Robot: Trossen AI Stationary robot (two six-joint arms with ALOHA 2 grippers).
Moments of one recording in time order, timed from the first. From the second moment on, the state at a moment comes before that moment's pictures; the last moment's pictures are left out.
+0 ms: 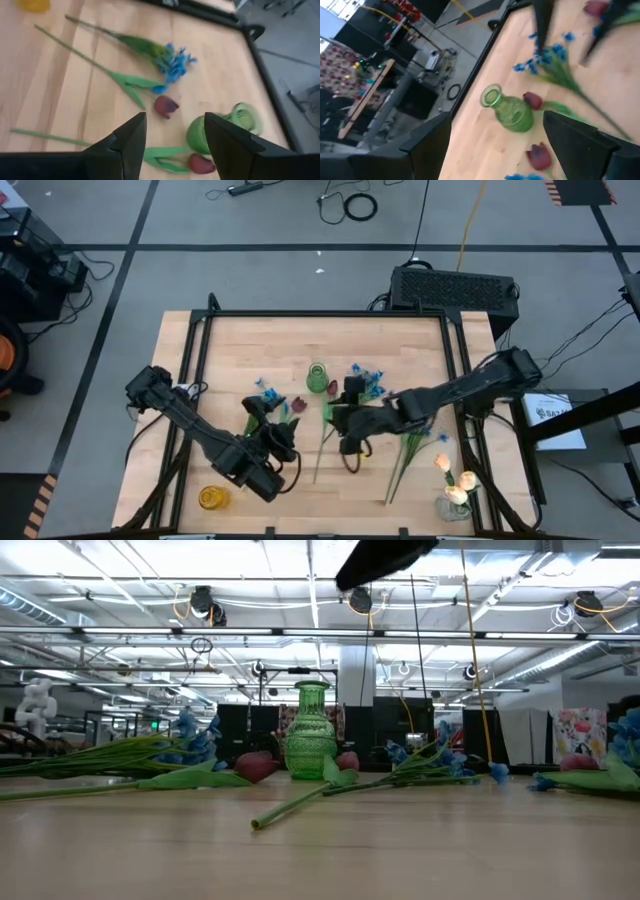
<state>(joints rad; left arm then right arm) -0.61 1.81 1.65 -1.38 -1.14 -0.83 0.32 1.64 1.30 -0.42 0.52 0.04</state>
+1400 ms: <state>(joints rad) -0.58 1.78 1.31 -0.92 -0.78 -0.97 0.24 1.56 1.30 -0.75 0.63 -0.01</state>
